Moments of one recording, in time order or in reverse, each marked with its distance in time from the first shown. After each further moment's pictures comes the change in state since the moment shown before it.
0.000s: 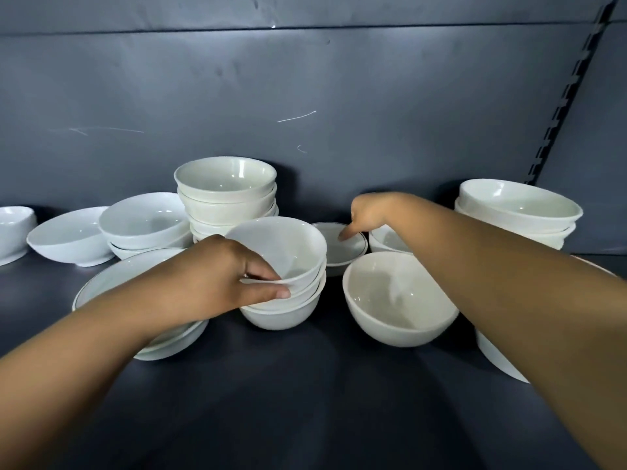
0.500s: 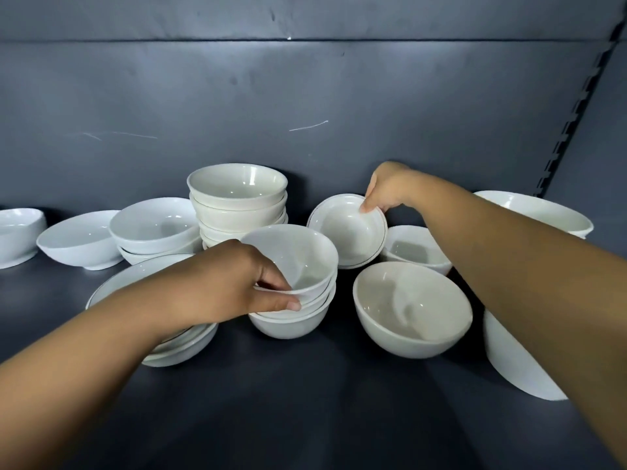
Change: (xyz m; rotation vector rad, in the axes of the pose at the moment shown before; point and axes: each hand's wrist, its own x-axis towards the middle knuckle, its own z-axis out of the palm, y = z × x) left_hand 0.001 0.001 -0.007 -0.008 -0.102 -0.026; right_hand -0.011 0.004 -0.040 0.309 0.165 0.058
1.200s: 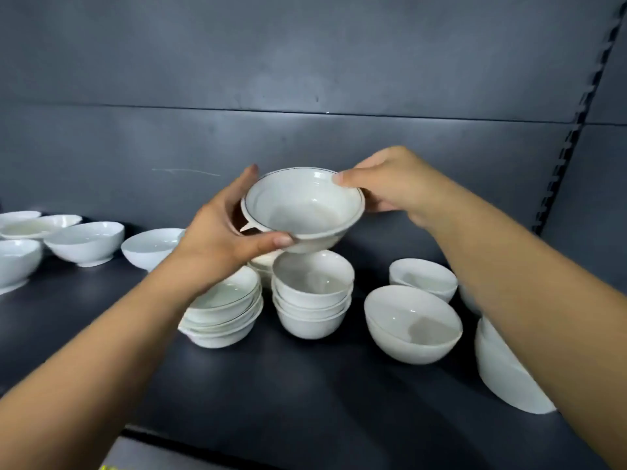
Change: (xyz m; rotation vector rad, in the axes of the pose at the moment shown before) left_hand -0.045 0.032 -0.034 -0.617 0.731 0.053; right_hand -0.145 -0.080 -0.039 0.718 0.162 -0.341
